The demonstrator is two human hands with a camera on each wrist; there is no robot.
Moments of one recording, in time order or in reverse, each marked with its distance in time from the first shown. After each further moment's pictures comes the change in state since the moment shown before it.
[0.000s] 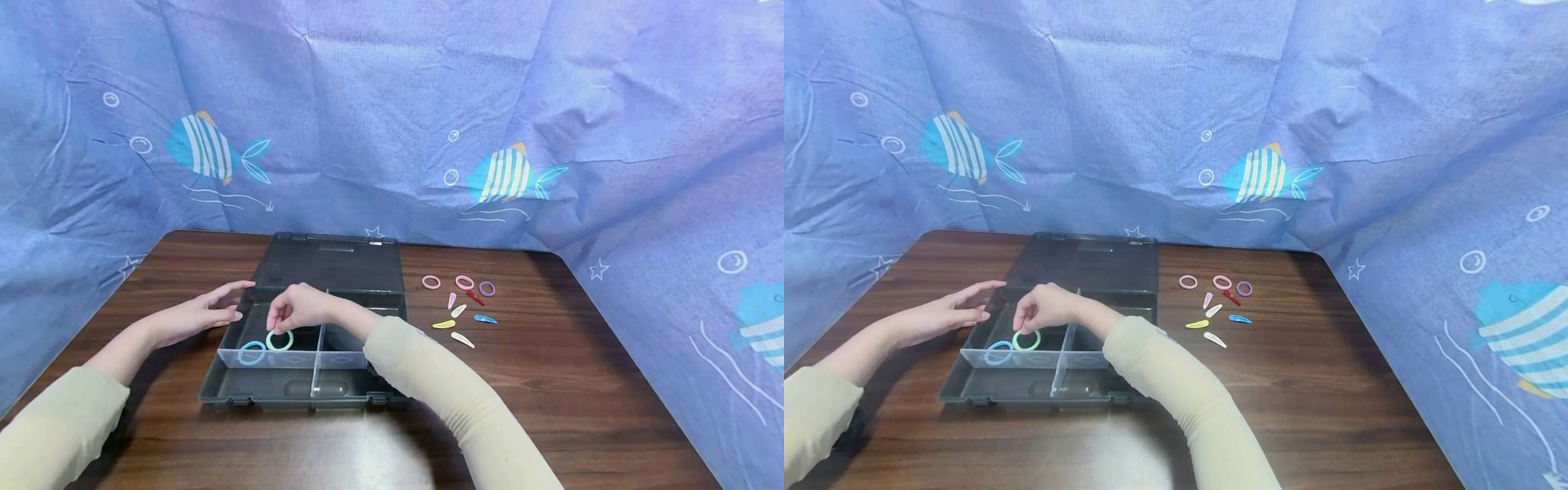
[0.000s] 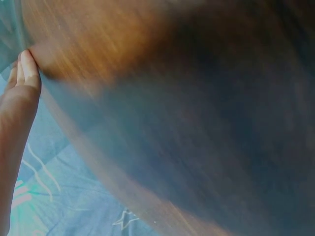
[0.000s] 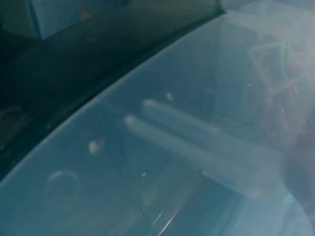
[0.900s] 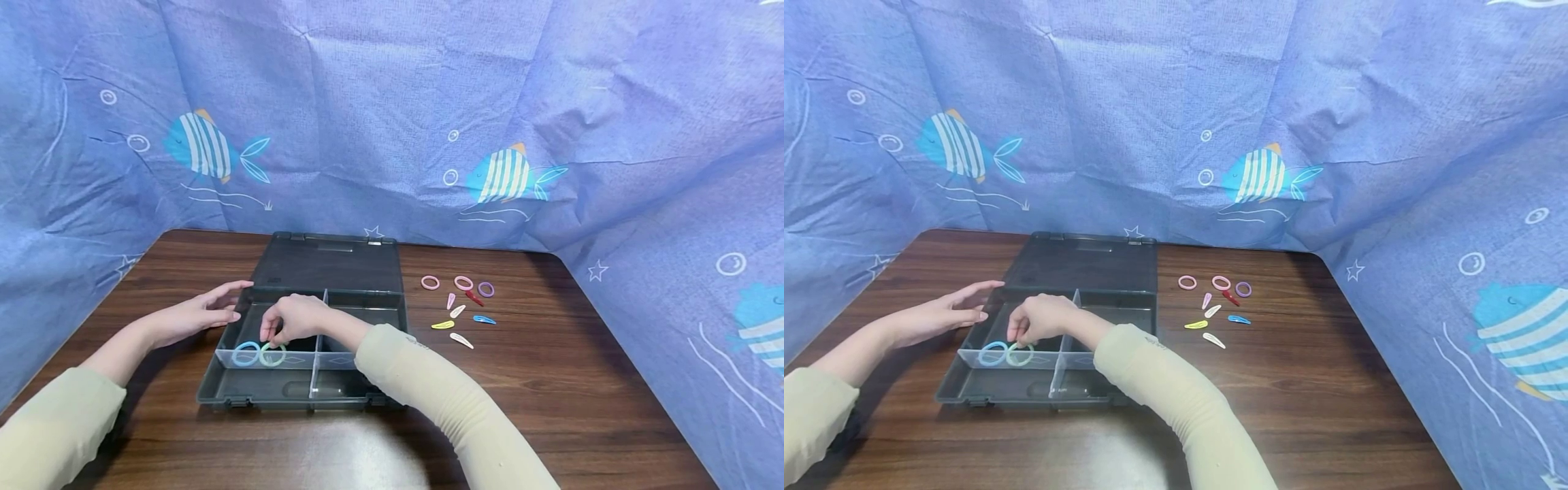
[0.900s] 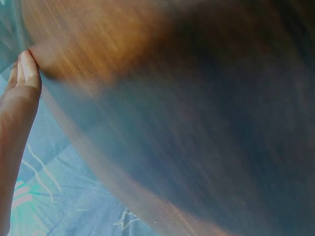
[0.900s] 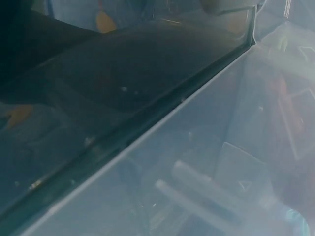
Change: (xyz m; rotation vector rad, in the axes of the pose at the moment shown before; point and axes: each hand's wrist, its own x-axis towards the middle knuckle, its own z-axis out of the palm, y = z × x) left_hand -0.001 0.000 0.001 0.025 0.009 0.010; right_hand 0.005 -0.009 0.021 -0.222 -0.043 0.178
